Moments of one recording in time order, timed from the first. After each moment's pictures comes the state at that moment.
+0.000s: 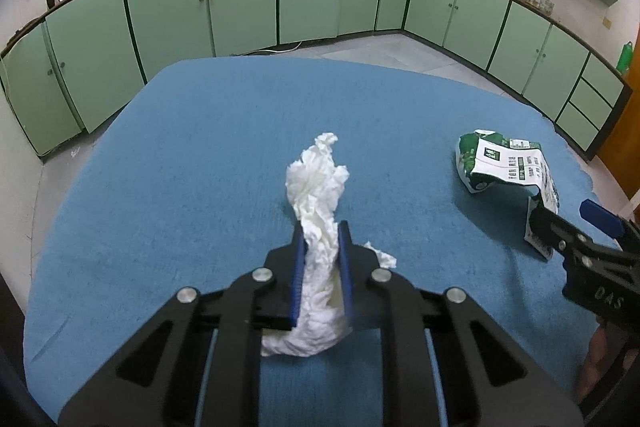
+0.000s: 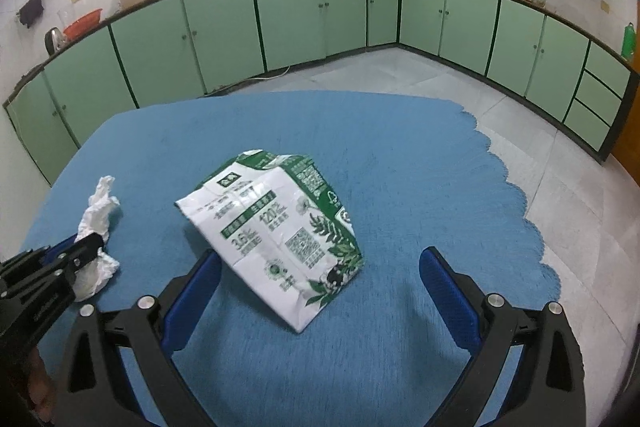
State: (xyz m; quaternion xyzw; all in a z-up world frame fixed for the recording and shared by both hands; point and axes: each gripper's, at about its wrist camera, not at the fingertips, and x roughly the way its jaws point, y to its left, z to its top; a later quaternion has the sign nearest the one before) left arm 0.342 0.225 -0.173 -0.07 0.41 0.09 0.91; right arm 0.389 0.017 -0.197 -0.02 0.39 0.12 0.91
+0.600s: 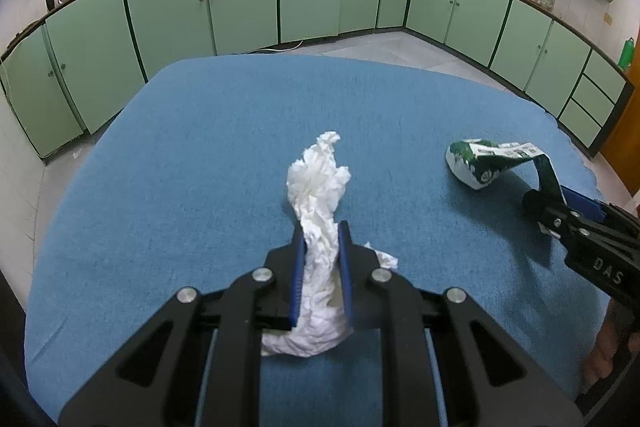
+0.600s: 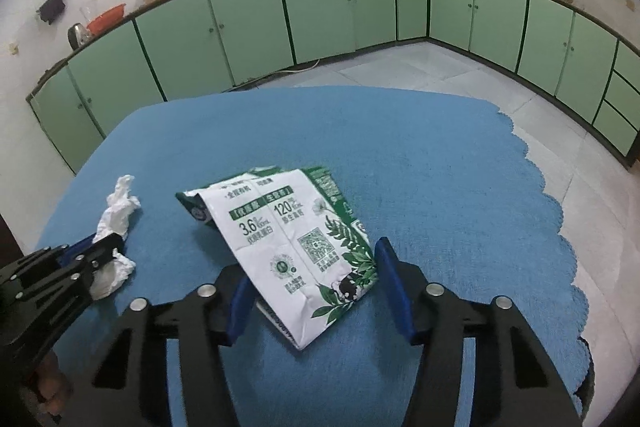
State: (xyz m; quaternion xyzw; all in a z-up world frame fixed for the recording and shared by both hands) left arm 0.344 0.223 -0.177 -0.07 0.41 0.09 0.91; right arm 0.397 0.016 -0.197 -0.01 0.39 0.19 0.90
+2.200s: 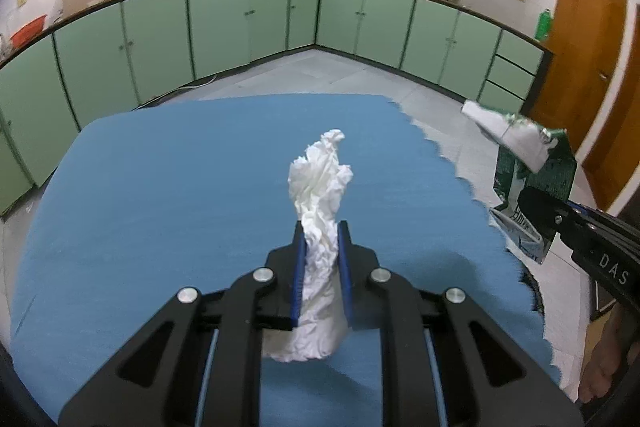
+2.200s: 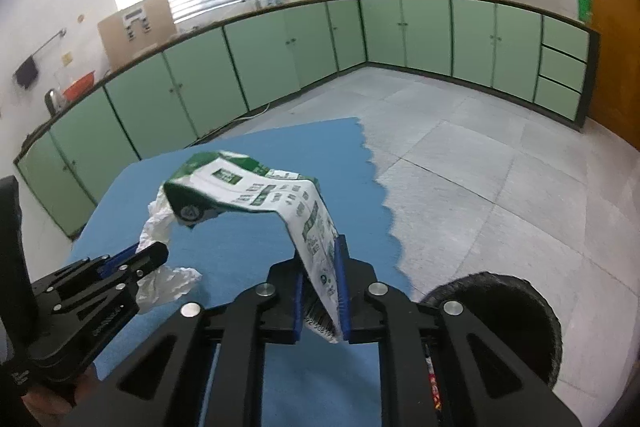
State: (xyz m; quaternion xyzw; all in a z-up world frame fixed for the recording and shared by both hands) left arm 0.286 0.087 -0.128 -0.03 0.36 -0.05 0.93; right arm 0.278 -0.114 -0.132 0.07 0.34 0.10 0.93
